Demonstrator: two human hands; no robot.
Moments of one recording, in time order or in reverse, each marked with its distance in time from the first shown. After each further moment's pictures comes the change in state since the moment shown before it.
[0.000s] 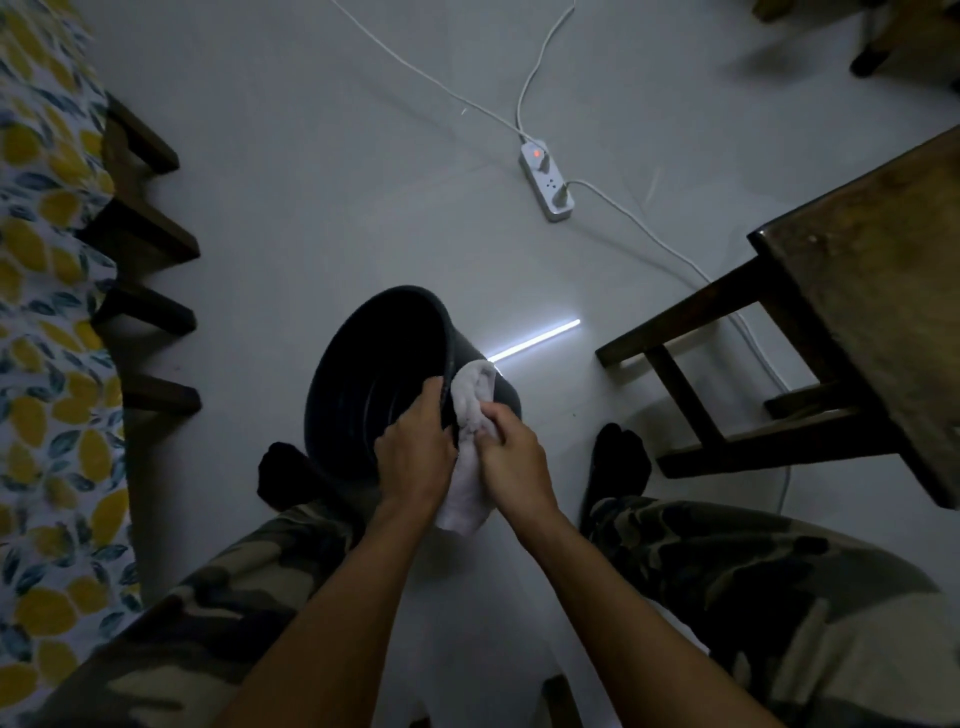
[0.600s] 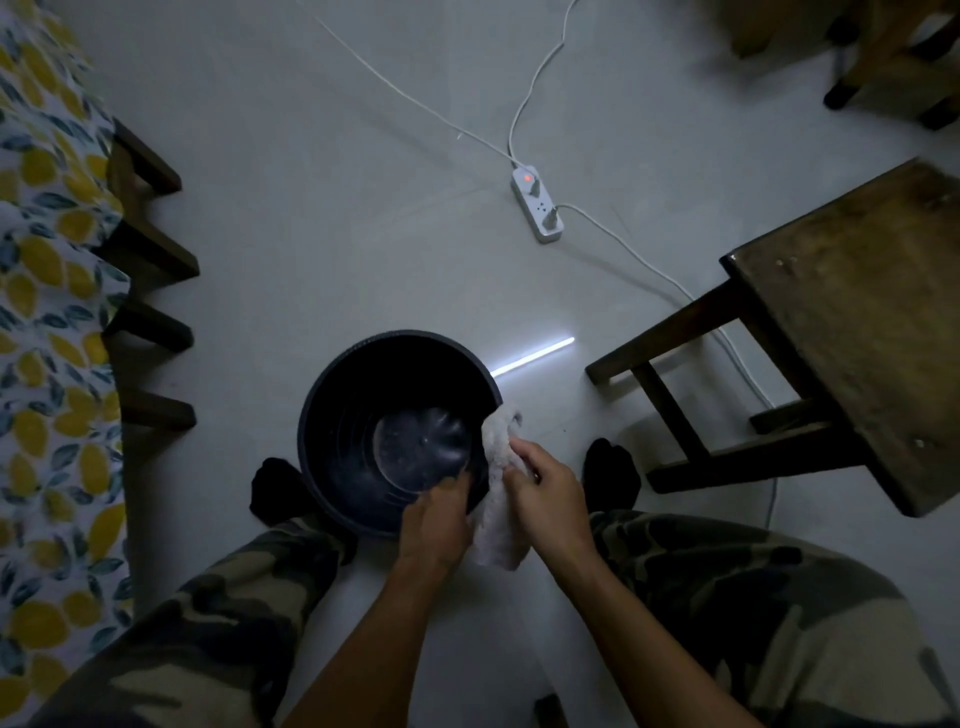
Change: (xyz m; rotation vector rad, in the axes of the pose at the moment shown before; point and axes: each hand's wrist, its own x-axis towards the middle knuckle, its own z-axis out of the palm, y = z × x) left_hand -0.047 -0.028 0.060 0.185 -0.427 0.041; right_hand -0.023 0.020 -0.044 -0.086 0.049 0.009
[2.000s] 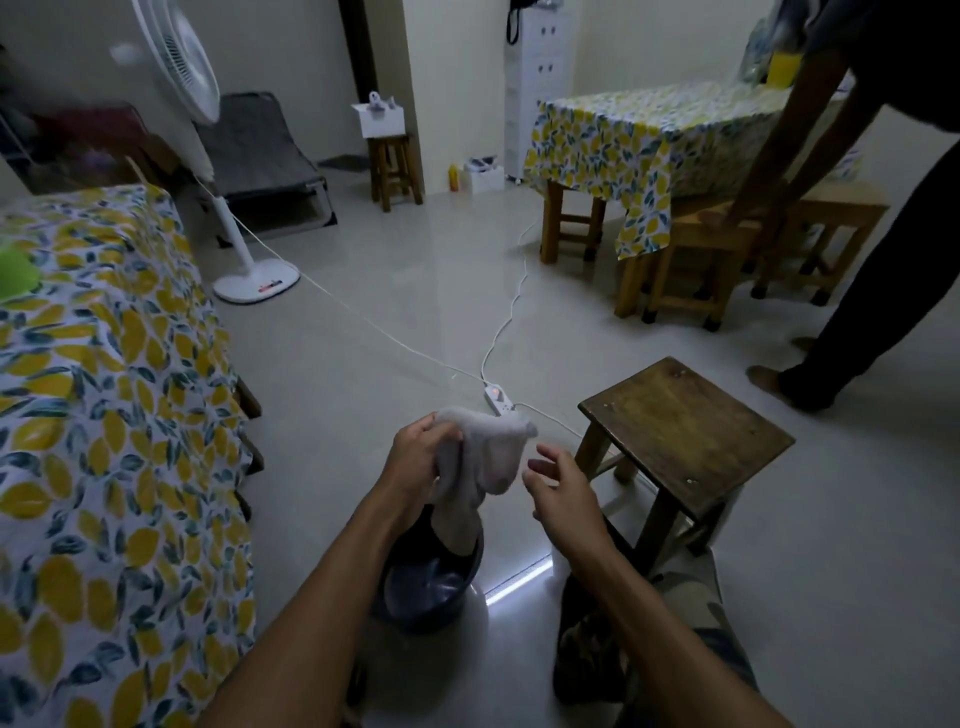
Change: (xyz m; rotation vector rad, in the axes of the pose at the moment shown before) left_hand -0.181 0.149 -0.270 -1.262 0.236 0.220; right_hand -0.199 -0.112 -0.123 0.195 0.154 -0.357
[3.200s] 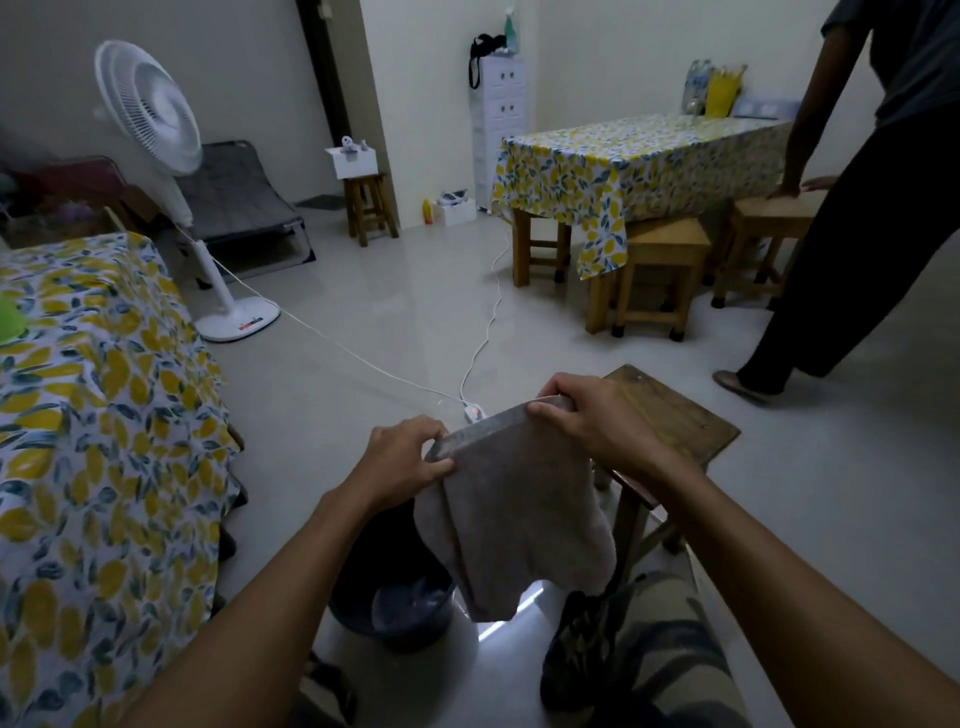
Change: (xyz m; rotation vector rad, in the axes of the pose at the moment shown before) left_hand -0.018 0.029 0.004 1.183 -0.231 0.520; right_hand 0.001 -0.086 -0.118 -0.564 0.020 -0.483
